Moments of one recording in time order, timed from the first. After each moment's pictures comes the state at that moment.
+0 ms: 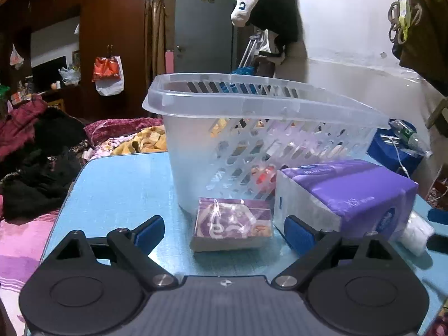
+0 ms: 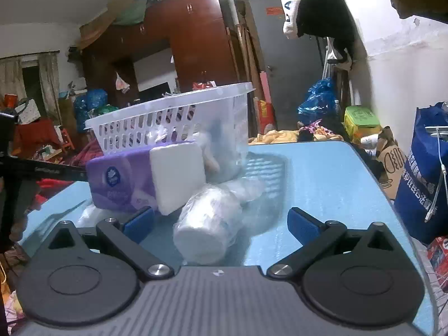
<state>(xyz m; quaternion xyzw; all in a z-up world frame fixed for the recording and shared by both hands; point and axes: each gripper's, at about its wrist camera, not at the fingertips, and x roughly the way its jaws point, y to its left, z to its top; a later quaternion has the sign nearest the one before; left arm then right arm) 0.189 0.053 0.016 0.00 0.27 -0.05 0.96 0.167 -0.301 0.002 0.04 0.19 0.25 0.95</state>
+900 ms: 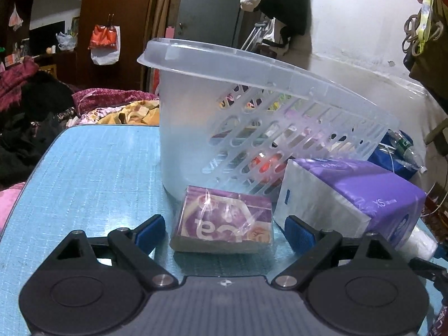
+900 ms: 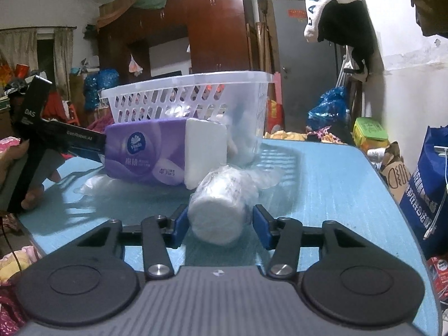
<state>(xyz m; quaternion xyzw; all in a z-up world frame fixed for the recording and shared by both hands) 0.209 0.059 -0.010 -0.07 0.31 -0.08 0.95 0.152 -0.293 -0.012 -0.01 0.18 0.27 0.95</state>
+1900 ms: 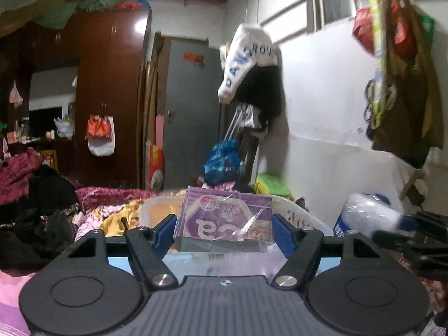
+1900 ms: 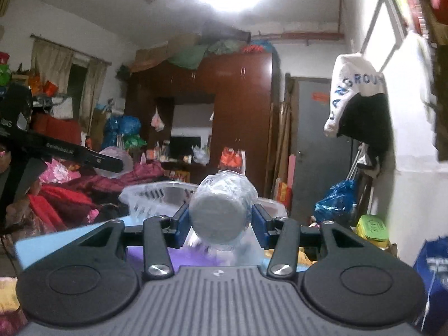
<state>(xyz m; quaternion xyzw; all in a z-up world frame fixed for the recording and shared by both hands) 0.180 0.031 0.132 -0.02 0.15 -0.08 0.99 0.177 -0.263 0.111 -0.06 0.04 0.29 0.95</state>
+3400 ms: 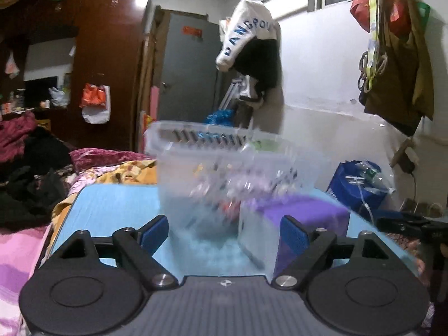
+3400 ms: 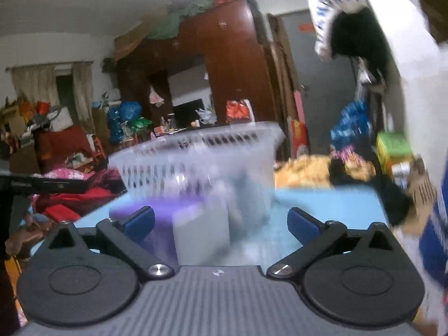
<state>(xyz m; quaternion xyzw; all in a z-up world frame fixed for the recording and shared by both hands) 0.116 0.055 0.027 -0.05 0.18 -0.10 0.98 0.188 -0.331 0.020 0.07 0.16 0.33 0.93</state>
